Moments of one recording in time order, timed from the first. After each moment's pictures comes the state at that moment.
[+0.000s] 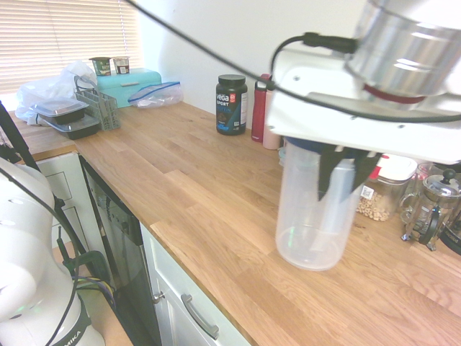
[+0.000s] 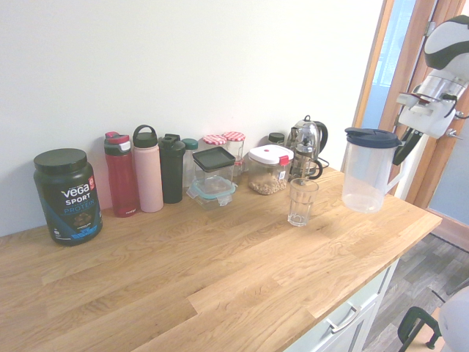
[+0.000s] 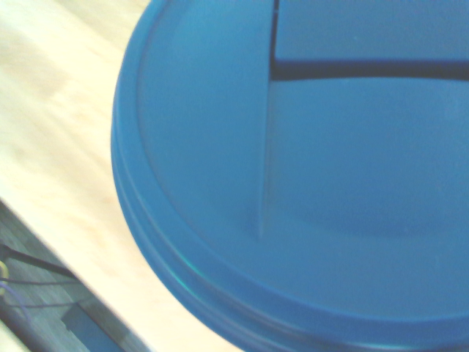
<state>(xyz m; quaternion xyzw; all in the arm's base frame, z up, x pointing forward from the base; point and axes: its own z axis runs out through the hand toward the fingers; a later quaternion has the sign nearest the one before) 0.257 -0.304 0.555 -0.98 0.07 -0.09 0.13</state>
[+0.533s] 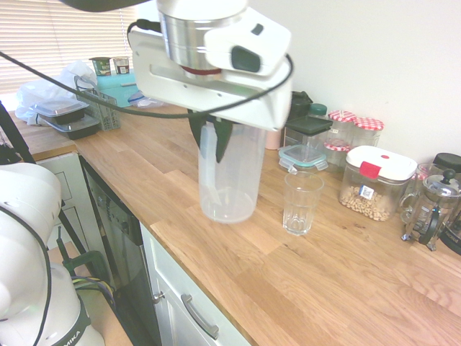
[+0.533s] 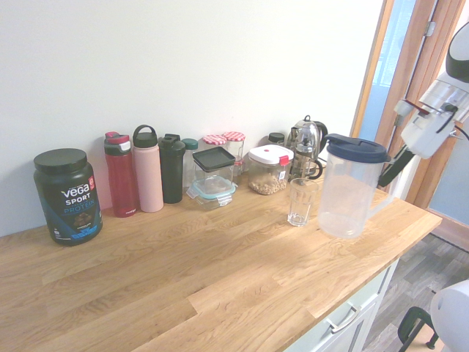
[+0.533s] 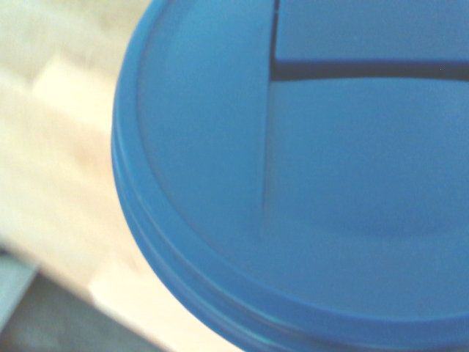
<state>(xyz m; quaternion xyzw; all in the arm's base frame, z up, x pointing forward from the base) 0.230 -0.127 0.559 -0.96 0.21 -0.13 0.14</state>
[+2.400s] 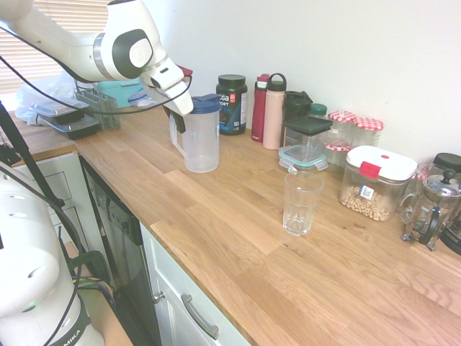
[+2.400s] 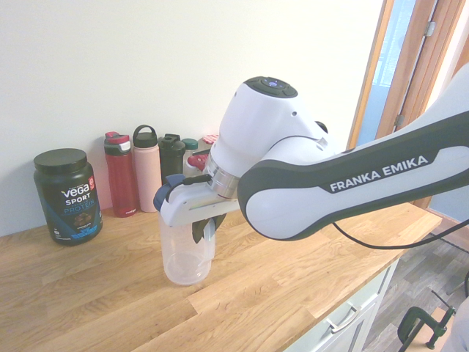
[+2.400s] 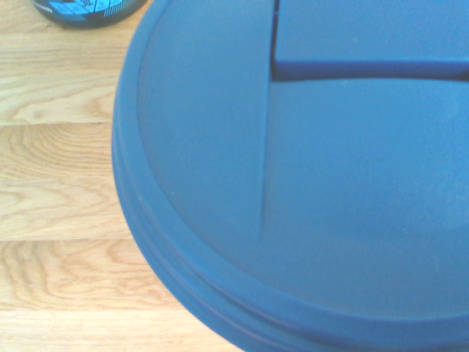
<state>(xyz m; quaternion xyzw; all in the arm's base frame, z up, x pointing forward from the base) 0.390 0.236 0.454 -0.89 0.41 -0.19 0.11</state>
